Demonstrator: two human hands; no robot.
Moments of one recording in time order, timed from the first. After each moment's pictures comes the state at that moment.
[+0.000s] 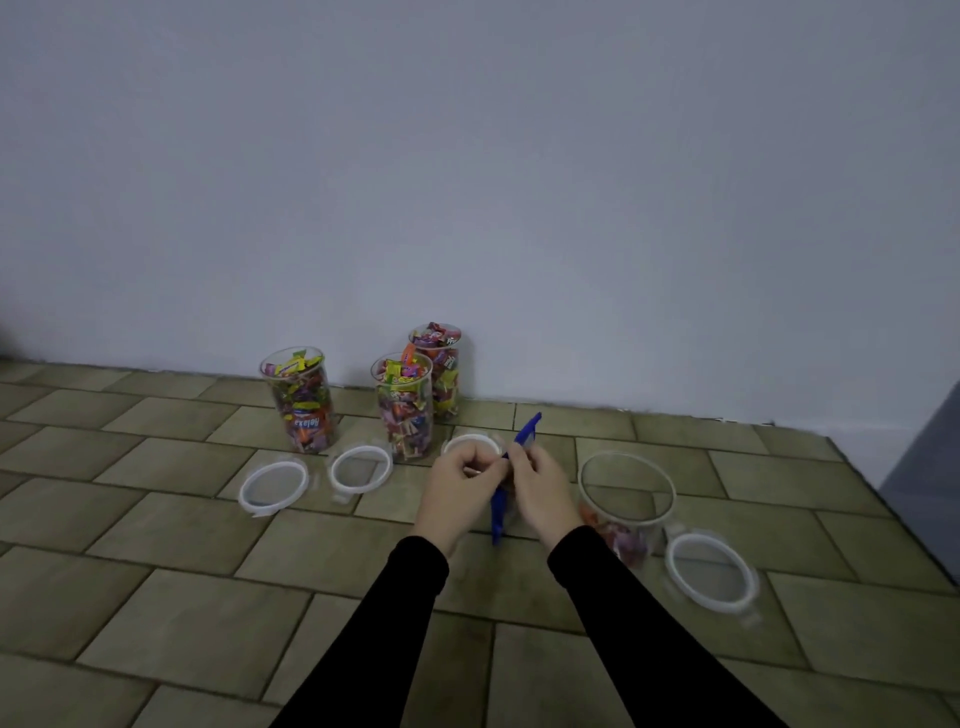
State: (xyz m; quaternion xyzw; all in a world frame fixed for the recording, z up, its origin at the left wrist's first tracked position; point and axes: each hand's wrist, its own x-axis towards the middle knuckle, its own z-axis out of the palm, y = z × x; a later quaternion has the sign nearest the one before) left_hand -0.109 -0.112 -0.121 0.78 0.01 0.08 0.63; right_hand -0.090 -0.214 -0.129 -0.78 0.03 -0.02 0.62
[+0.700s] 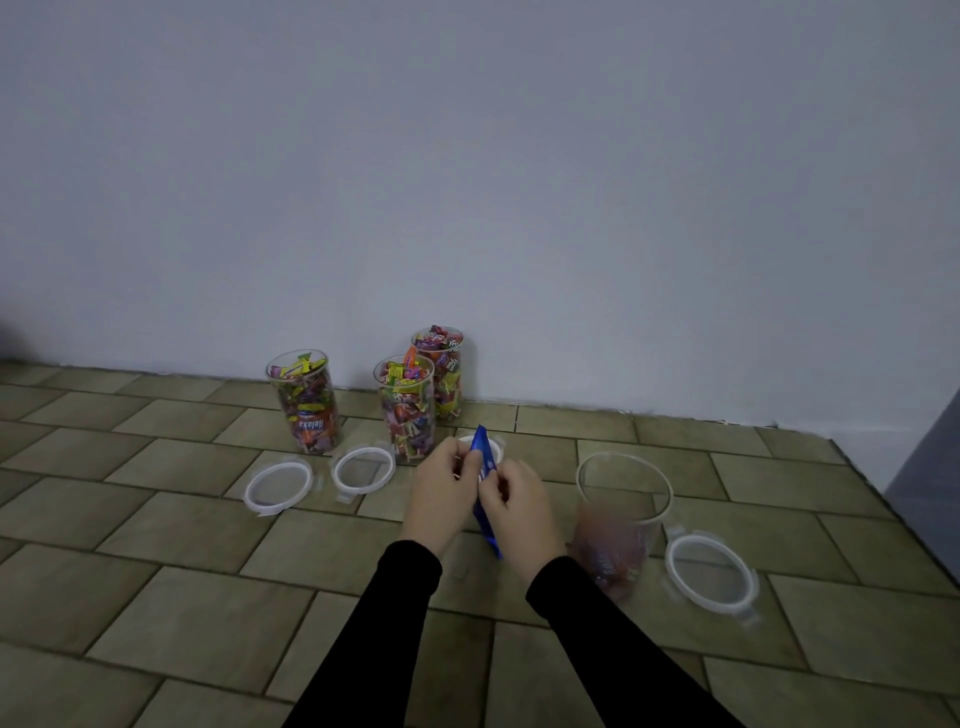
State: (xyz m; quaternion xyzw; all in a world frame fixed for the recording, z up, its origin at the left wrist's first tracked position) left_hand -0.110 -0.103 -0.122 0.85 0.05 0.13 0.50; right_hand -0.122 -0.206 -0.131 -0.86 -0.09 -0.09 0.50
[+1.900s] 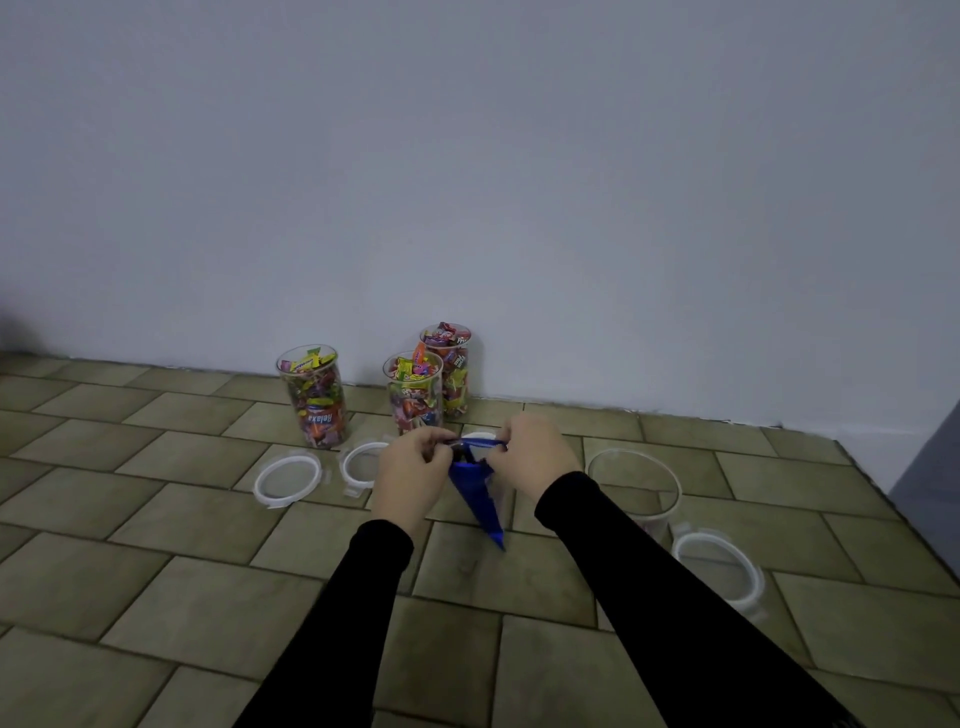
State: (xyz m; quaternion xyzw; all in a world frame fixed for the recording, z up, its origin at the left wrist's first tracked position) left_hand -0.108 -0.067 -0.113 0.85 0.08 0.15 0.50; right_hand -0.093 -0.198 -0.070 -0.96 -0.05 0.00 0.28
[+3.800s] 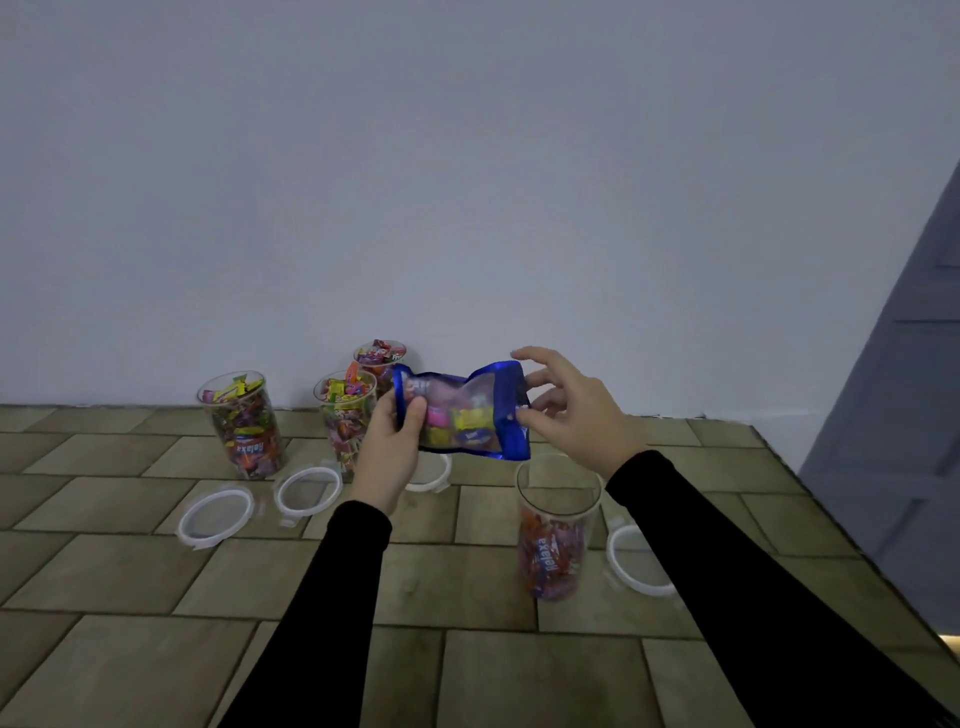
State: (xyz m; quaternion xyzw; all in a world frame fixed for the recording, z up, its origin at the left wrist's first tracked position) left_hand -0.072 -0.106 -0.092 0.71 0.00 0.13 0.69; right_hand -0.098 -0.321 -0.034 -0.83 -0.23 -0.13 0.49
